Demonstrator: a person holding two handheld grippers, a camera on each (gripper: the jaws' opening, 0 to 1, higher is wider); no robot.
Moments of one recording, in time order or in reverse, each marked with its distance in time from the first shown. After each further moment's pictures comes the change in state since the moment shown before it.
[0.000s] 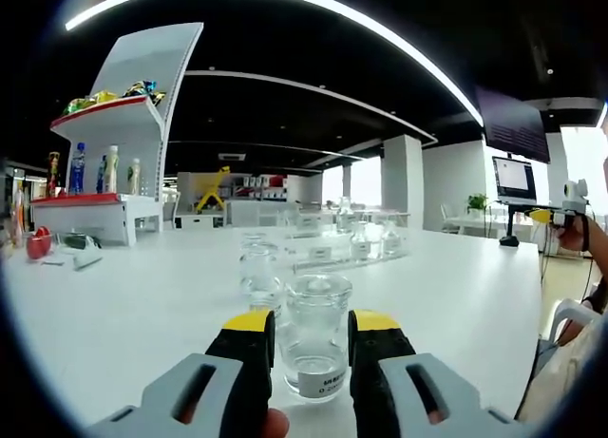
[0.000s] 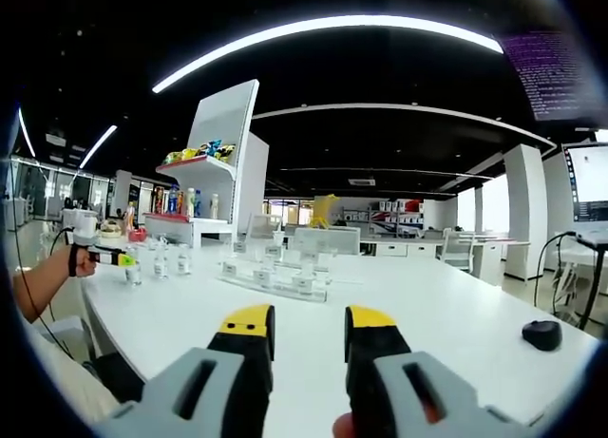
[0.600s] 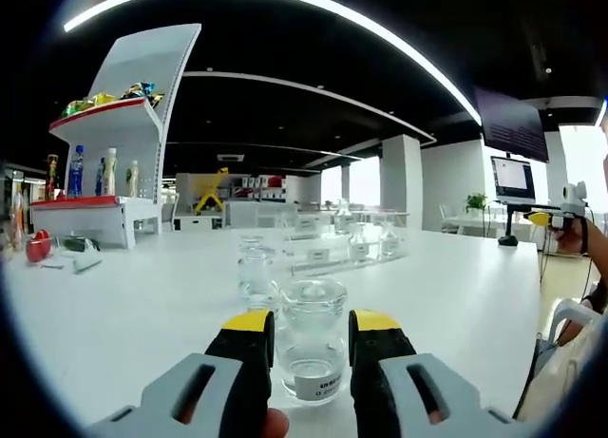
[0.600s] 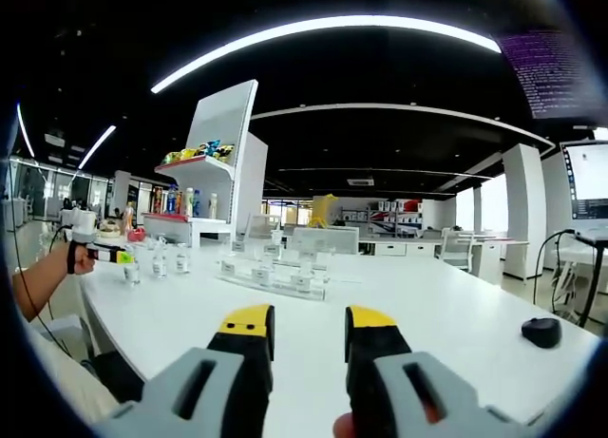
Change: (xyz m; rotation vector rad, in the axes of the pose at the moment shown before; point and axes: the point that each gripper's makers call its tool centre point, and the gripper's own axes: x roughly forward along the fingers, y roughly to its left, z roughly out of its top) left arm 0.001 -0.001 0.004 0.011 0.001 -0.004; right arm -0.001 -0.001 -0.008 0.002 0.007 0.000
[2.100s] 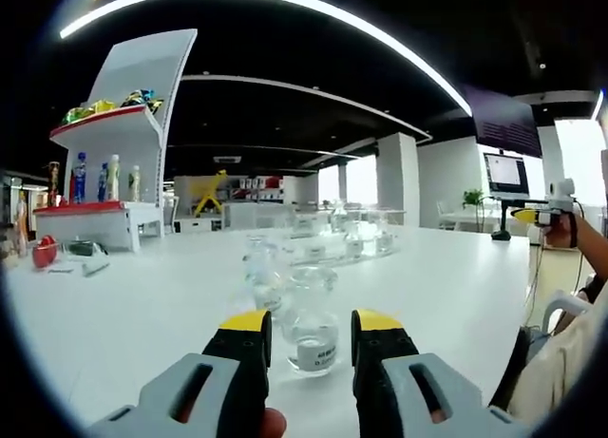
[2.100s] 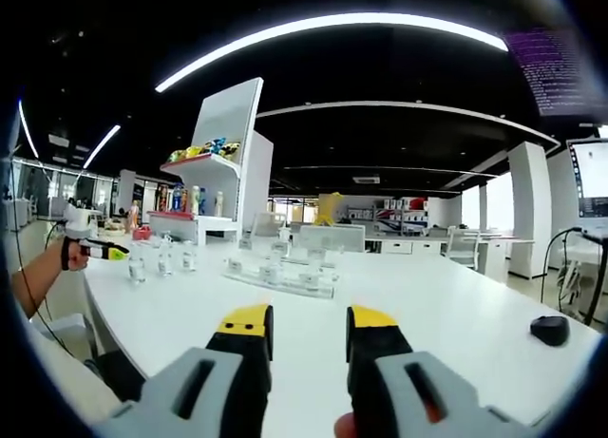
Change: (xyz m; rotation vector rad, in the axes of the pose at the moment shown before) left arm -0.031 -0.001 0.000 0.018 0.001 -0.015; right arm 0.006 0.012 -0.006 0.001 0.011 0.030
